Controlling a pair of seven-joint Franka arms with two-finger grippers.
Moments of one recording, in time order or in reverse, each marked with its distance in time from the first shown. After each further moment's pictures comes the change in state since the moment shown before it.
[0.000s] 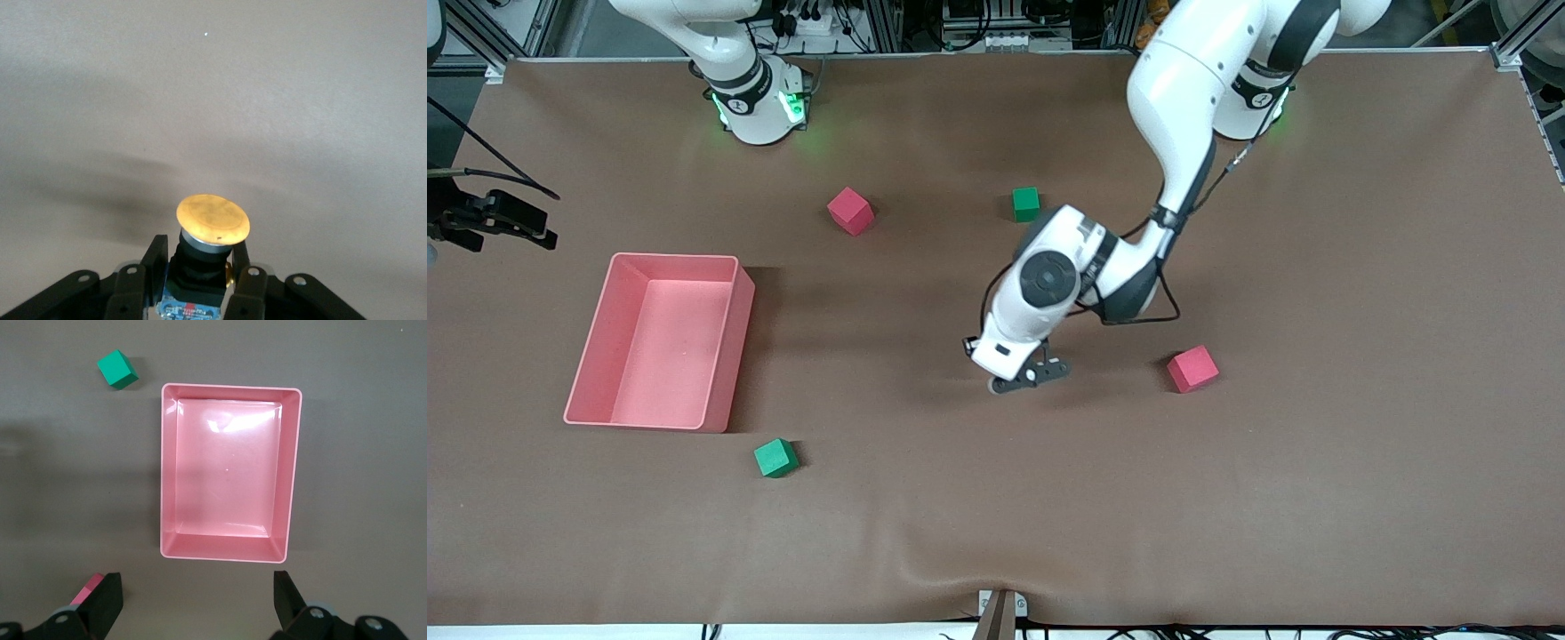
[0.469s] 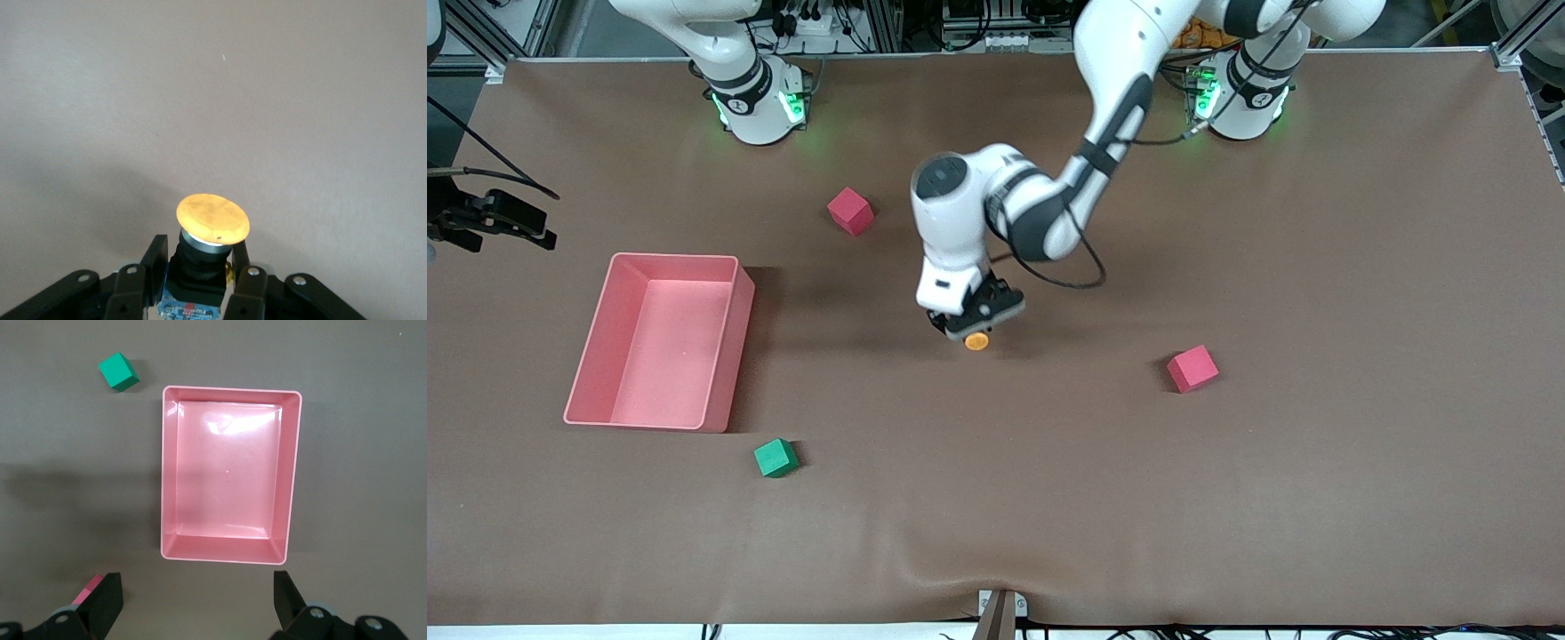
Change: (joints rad) left arm -0.260 -0.007 0.123 -0.006 0.409 -0.016 -0.594; right arm 0.000 -0.001 0.002 0.009 0.000 0.002 0.000
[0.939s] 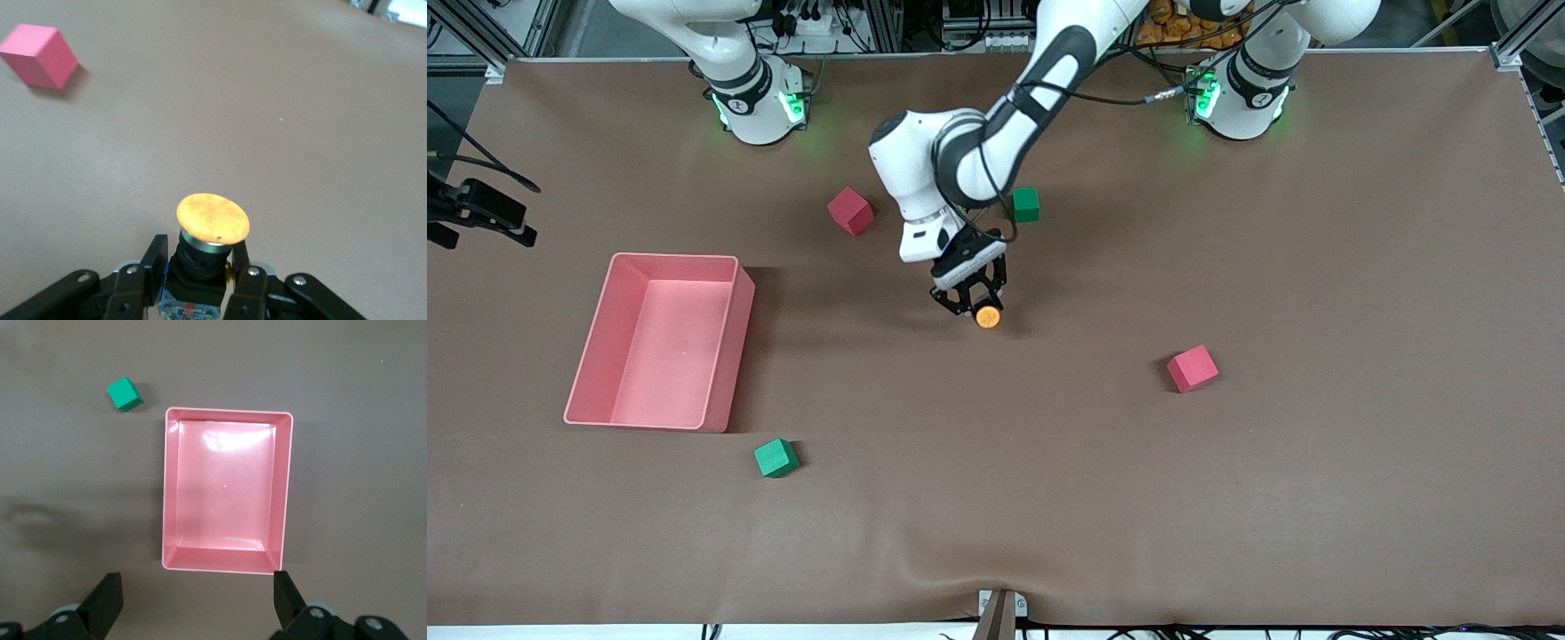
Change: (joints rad) left arm -0.141 0.019 0.009 -0.030 0.371 -0.196 -0.426; right arm 0.000 -0.007 0.001 0.054 0.000 0.000 0.000
